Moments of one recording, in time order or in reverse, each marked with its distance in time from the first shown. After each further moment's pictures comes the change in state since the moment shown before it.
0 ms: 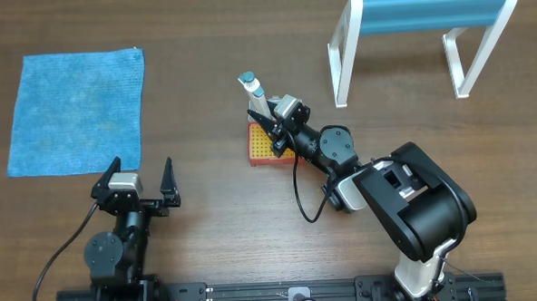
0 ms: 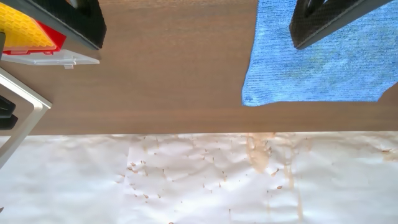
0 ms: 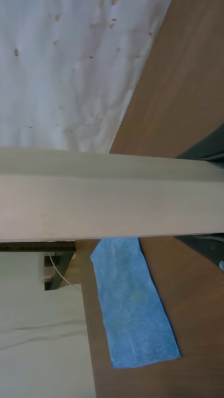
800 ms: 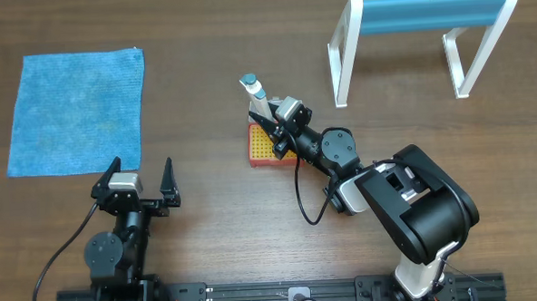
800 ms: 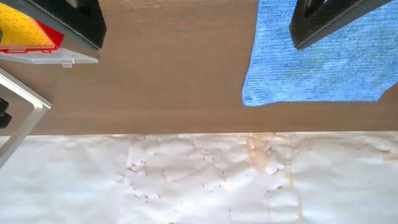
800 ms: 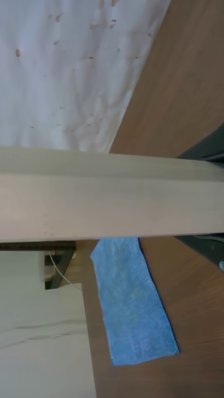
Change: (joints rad) left arm 0.000 0.000 0.000 0.000 0.000 0.000; right arm 0.000 -0.015 -0.019 0.018 -0.001 0.003
